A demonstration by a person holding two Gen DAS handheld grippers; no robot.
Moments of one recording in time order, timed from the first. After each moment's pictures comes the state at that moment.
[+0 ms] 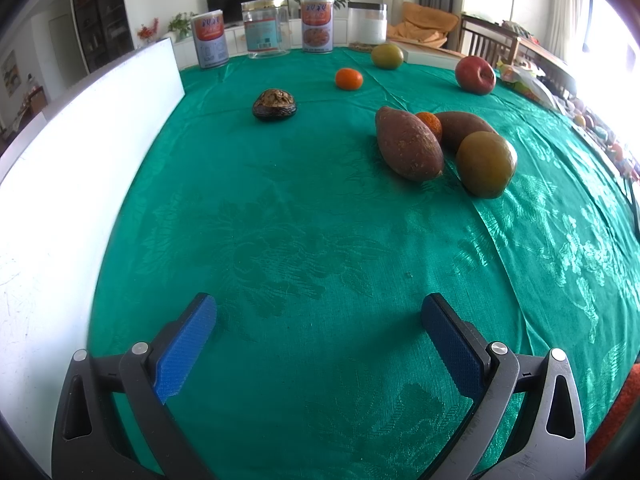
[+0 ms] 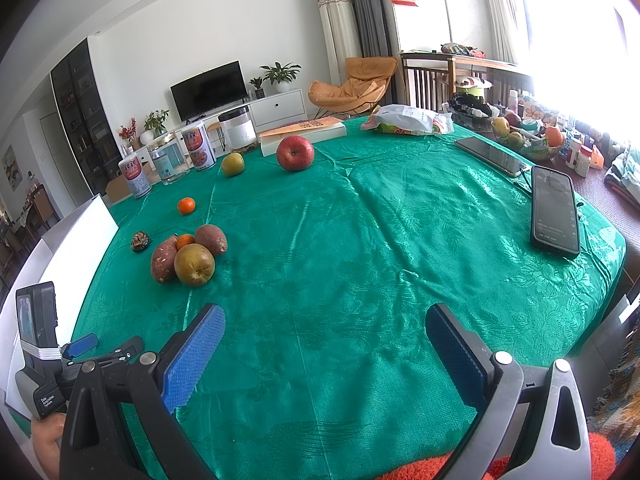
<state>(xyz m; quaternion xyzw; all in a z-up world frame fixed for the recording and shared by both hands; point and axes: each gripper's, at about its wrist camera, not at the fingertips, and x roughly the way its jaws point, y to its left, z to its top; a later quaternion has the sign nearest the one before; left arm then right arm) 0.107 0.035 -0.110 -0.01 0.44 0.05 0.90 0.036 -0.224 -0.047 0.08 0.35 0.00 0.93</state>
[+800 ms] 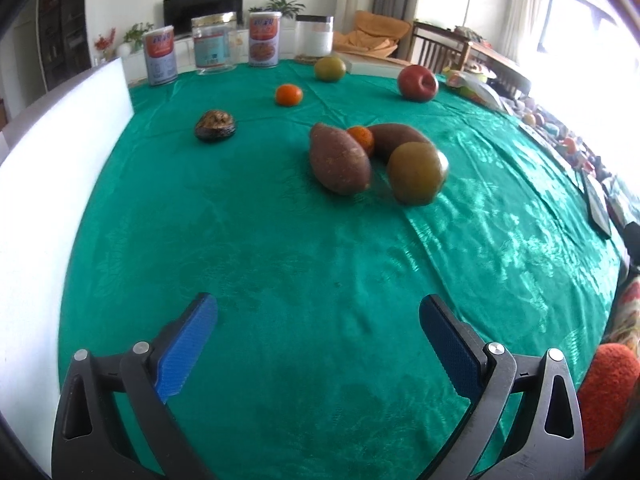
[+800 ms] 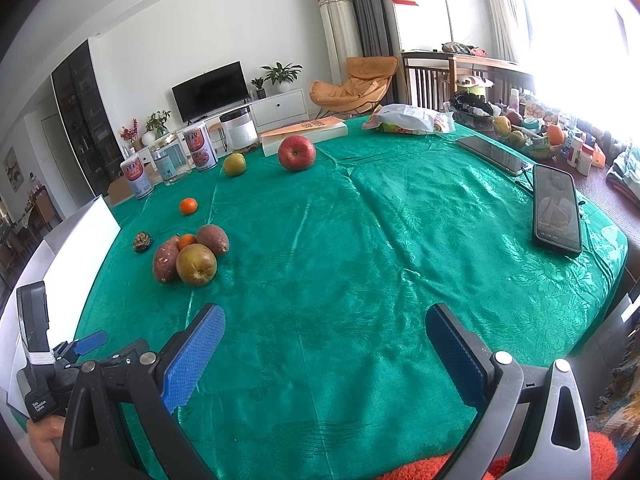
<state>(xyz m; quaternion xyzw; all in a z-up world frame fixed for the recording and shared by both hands) 0.103 0.013 -0.095 -0.02 0.42 -0.06 0.91 0.037 -0.222 -0.044 0.08 0.35 0.00 0.93</state>
